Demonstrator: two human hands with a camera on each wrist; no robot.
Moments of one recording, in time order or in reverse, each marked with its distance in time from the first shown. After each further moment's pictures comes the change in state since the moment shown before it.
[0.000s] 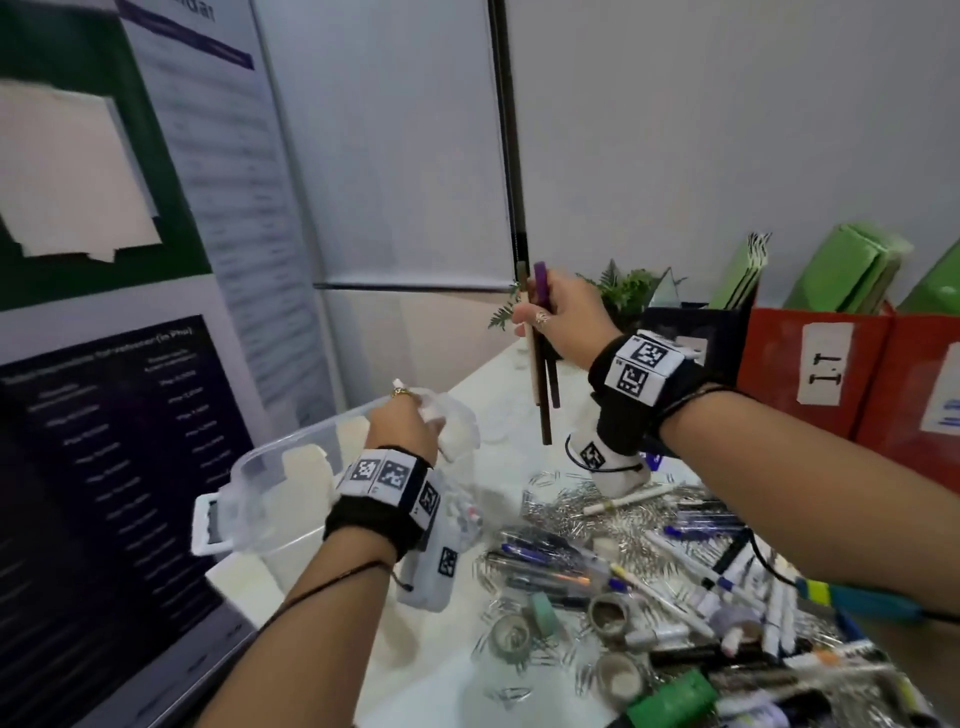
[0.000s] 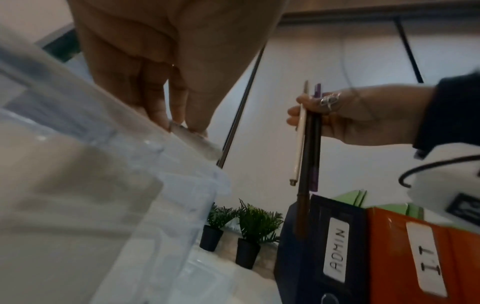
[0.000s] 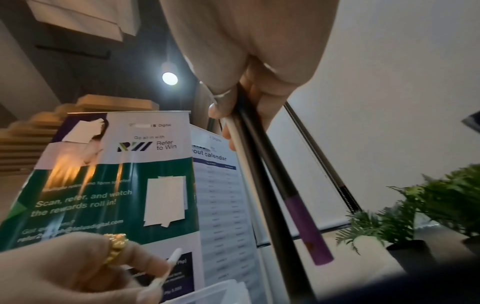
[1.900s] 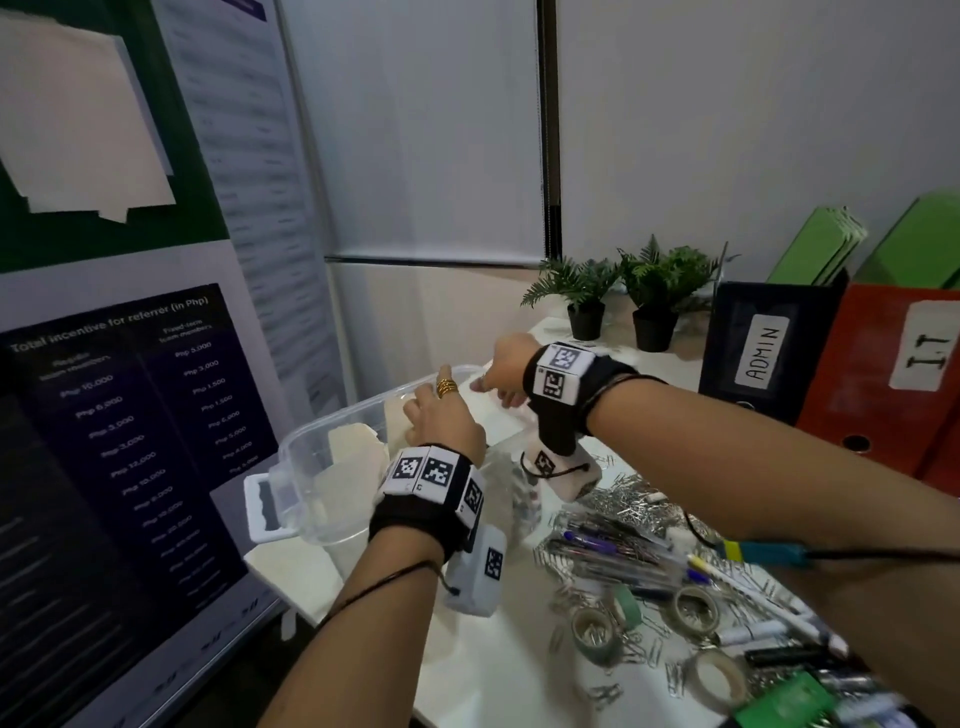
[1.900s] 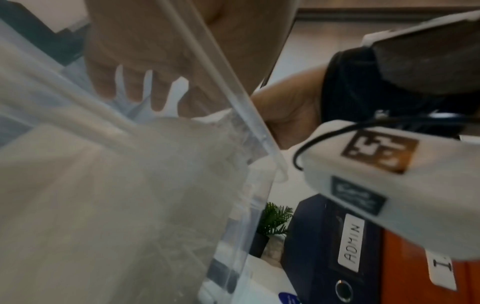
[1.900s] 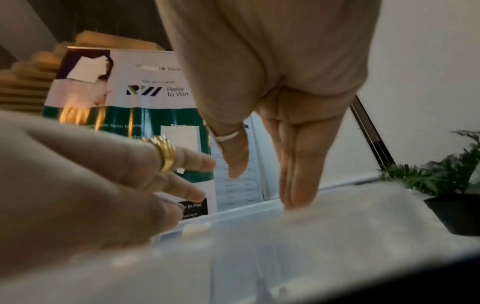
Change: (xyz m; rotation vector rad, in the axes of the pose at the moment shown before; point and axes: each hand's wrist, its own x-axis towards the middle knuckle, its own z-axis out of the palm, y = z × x) left_hand 0.014 -0.039 0.011 0.048 -0.081 0.020; right_hand 0.017 0.004 0.146 -0.555 -0.507 0.374
